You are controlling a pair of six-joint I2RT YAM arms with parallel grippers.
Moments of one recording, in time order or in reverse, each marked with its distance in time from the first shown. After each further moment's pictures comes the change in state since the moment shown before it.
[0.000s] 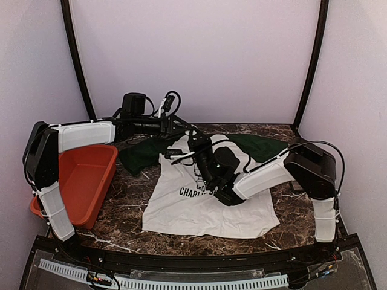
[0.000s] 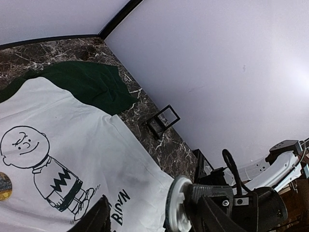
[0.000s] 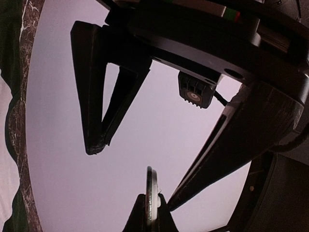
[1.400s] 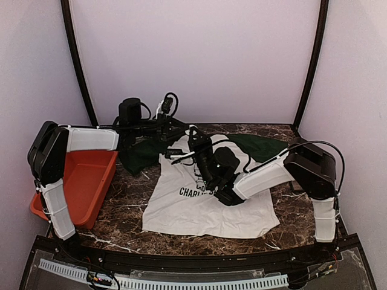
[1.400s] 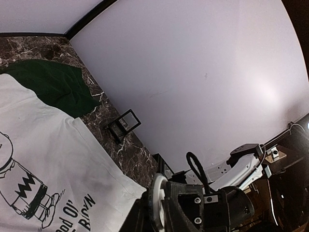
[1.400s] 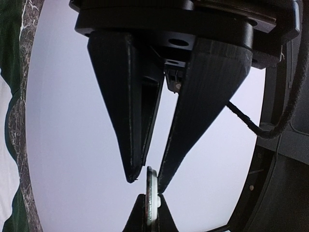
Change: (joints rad) left arm 0.027 0.058 -0.111 0.434 0.187 -0.333; right arm 0.000 0.002 0.000 0.000 0.005 -0.002
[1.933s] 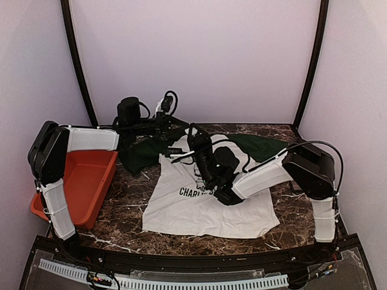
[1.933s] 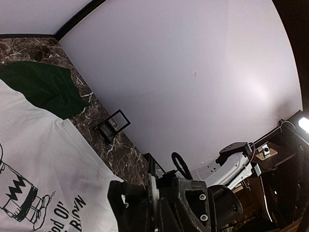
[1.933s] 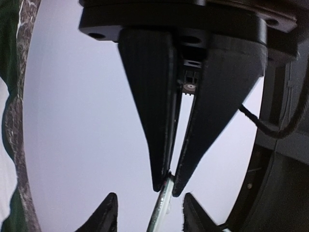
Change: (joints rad) left arm 0.004 0.008 -0.001 0.085 0.042 -0.079; right arm -0.007 0.013 0.014 0.016 0.005 -0.015
